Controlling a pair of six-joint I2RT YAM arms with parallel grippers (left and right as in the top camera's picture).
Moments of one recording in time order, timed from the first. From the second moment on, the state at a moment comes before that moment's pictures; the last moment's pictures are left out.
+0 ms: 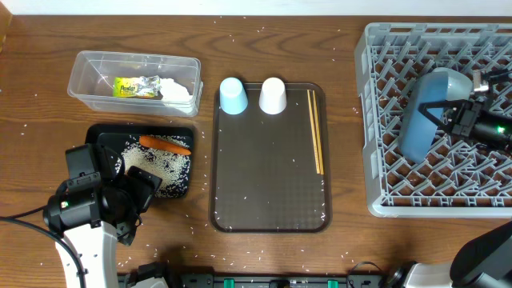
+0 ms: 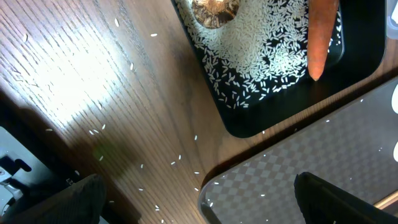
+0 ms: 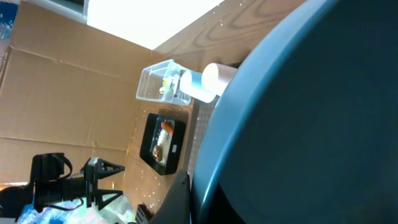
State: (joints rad) left arm 0.31 0.98 0.90 -1.27 0.12 -0.83; right arm -0.55 1.60 1.40 -1.26 -1.18 -0.35
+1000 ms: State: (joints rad) left arm 0.31 0.98 0.90 -1.27 0.12 -0.83; right arm -0.48 1.60 1.39 -1.15 -1.15 -0.34
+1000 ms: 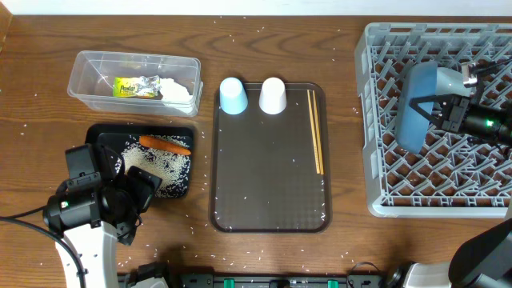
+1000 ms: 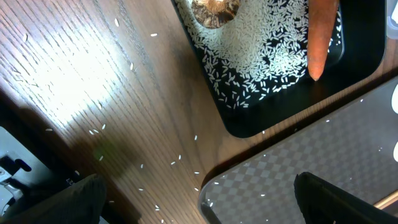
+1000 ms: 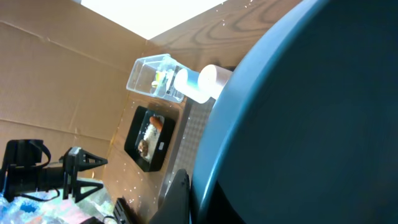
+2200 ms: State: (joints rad) left arm 0.31 0.98 0.90 -1.27 0.12 -0.83; right arm -0.63 1.42 1.39 -1.17 -0.58 0.14
